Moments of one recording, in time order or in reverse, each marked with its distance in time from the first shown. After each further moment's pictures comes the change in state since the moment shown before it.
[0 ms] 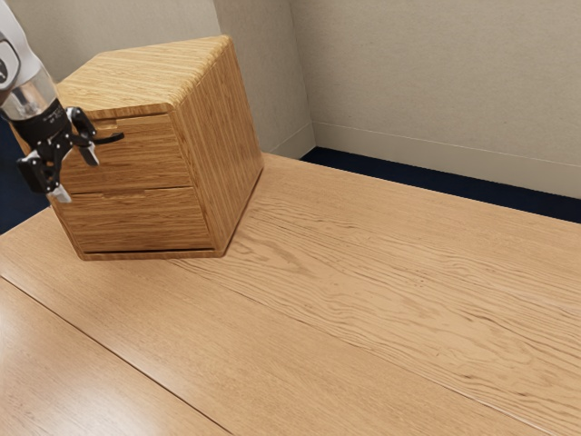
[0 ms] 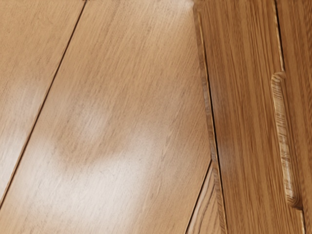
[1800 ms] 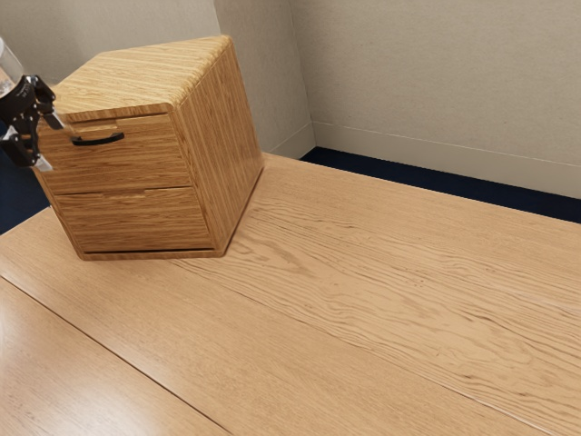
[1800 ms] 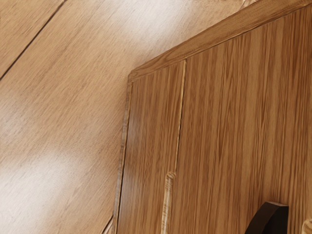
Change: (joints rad) arm 0.091 0.019 -0.005 0.049 0.002 0.179 -0.152
